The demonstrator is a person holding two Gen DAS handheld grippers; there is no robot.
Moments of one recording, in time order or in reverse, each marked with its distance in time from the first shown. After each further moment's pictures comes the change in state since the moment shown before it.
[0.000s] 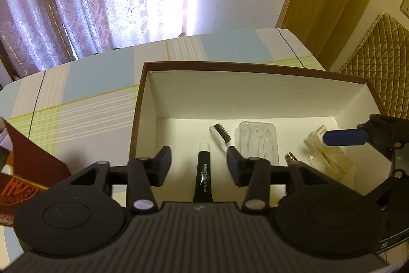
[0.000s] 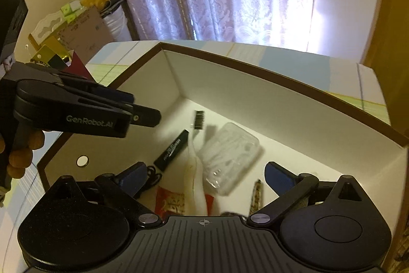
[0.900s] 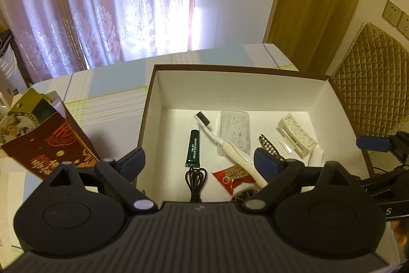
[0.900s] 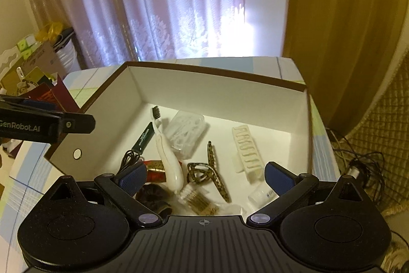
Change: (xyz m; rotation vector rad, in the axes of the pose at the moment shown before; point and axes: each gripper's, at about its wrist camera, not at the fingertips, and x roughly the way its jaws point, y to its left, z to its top) left arm -0.104 -0.028 -0.053 -0.009 -0.108 0.038; right arm -0.091 0.034 -0.057 0.163 -0.132 -0.250
